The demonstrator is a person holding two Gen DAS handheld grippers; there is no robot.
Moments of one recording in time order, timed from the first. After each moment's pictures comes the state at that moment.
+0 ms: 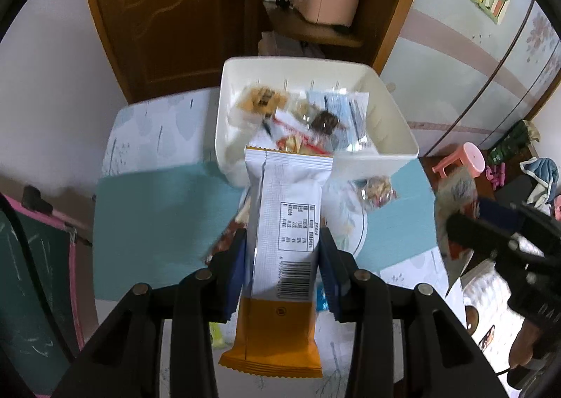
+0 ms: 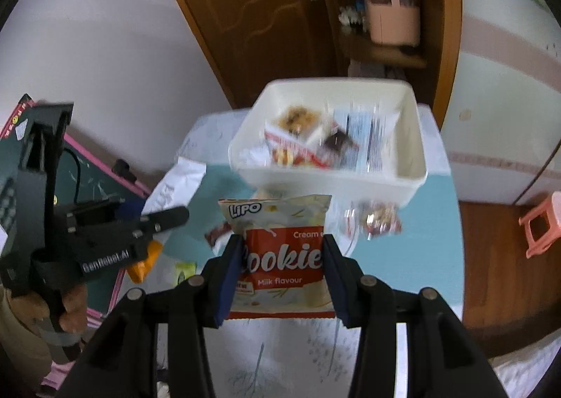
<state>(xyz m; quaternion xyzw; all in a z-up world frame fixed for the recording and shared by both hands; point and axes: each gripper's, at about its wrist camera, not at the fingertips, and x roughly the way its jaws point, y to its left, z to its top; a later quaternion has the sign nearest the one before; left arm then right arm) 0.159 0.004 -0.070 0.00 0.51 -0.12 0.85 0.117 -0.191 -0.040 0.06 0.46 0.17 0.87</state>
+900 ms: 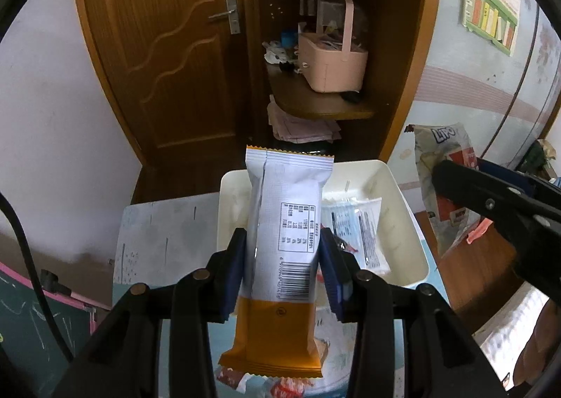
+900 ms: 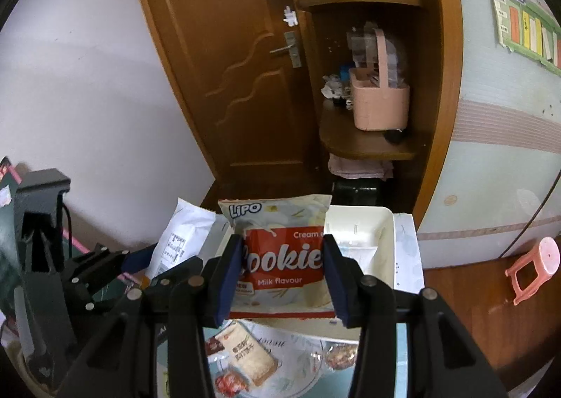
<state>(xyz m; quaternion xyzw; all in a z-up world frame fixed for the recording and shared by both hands) 0.284 -0.046 -0.015 0.04 0.43 -0.08 0.90 0.251 -0.211 0.036 0.07 0.38 0.12 0.92</state>
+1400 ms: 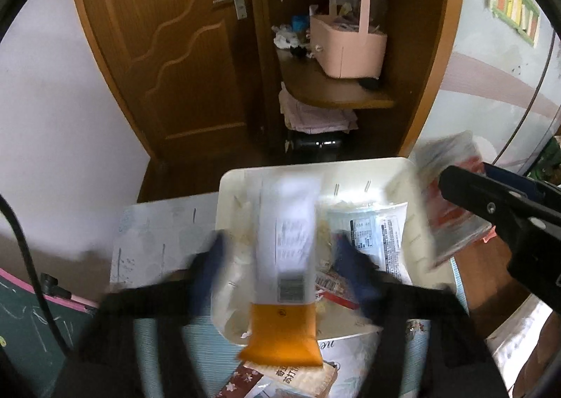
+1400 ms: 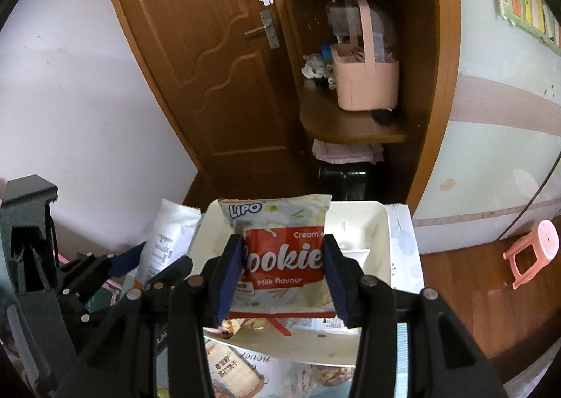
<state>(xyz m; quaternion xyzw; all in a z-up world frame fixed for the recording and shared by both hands) 0.338 -0.061 -0.054 0.05 0.46 -0.05 0.89 0.306 -0.221 -0.001 0.07 0.42 0.10 0.90</state>
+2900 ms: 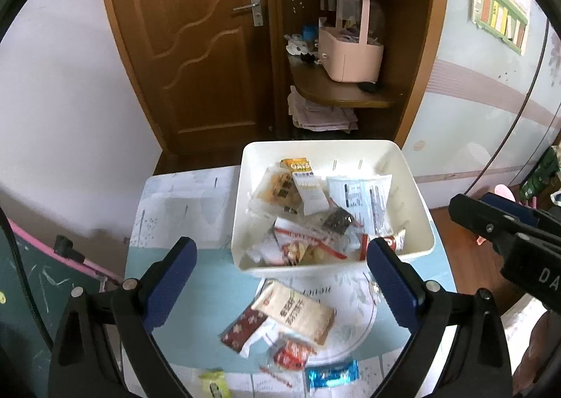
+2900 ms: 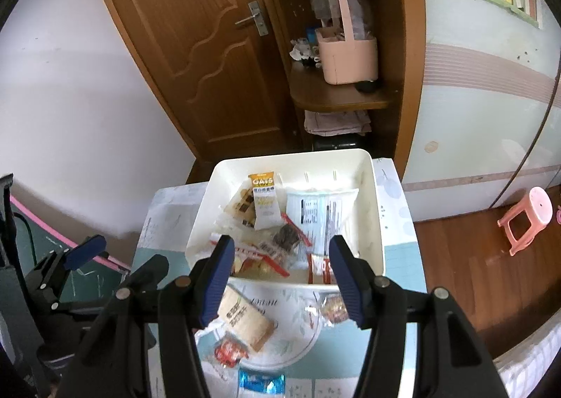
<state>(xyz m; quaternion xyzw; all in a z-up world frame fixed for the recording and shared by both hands) 0.218 -0.032 -0.018 0.03 0.44 -0.04 0.90 0.217 -0.226 0.010 0.10 0.44 0.08 0.89</state>
